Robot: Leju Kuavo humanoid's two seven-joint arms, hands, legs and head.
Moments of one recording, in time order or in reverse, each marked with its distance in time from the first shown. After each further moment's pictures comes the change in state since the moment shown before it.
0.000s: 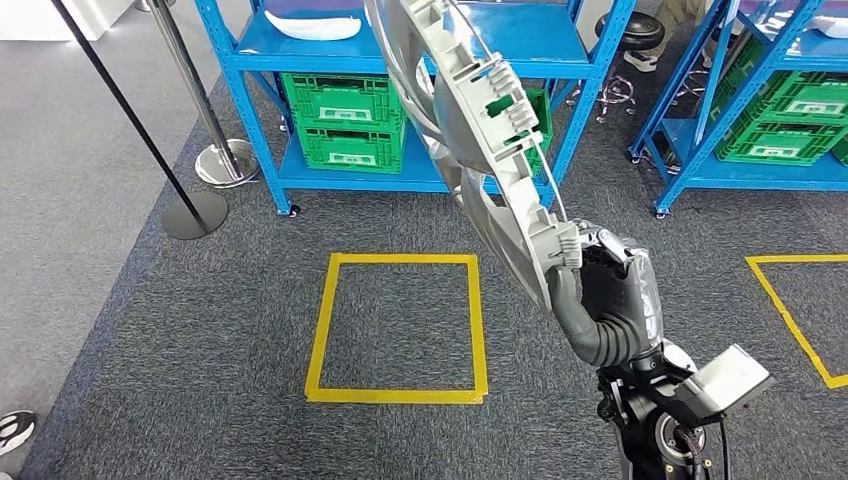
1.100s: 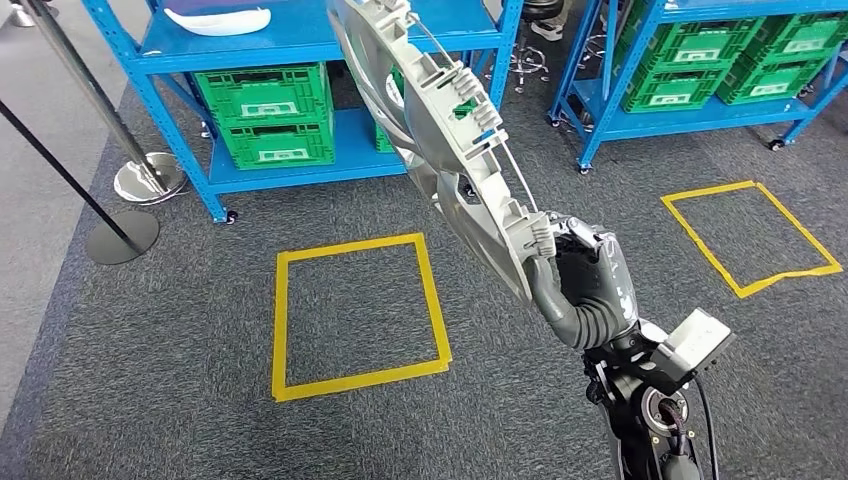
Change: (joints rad) left arm 0.026 -0.005 0.004 0.001 0.015 0.005 -0.004; right arm -0.072 0.006 0.012 0.107 -0.043 0.085 0.015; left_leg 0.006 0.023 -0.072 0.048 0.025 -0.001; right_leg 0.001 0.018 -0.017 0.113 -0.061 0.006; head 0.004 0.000
